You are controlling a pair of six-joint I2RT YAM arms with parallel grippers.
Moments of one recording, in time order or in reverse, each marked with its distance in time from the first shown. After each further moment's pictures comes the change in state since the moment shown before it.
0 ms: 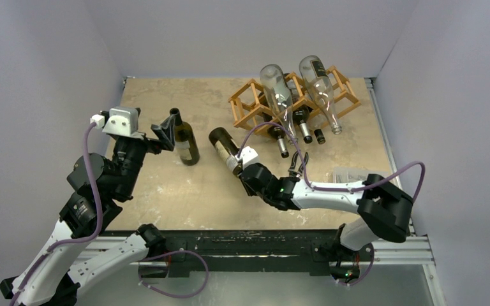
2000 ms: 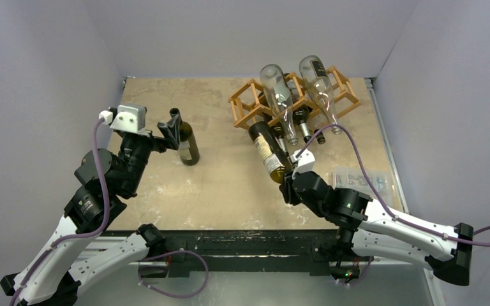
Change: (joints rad) left arm 0.000 0.032 0.000 -0.002 0.016 -0.019; right arm 0.001 -0.704 -0.080 -0.564 0.076 0.249
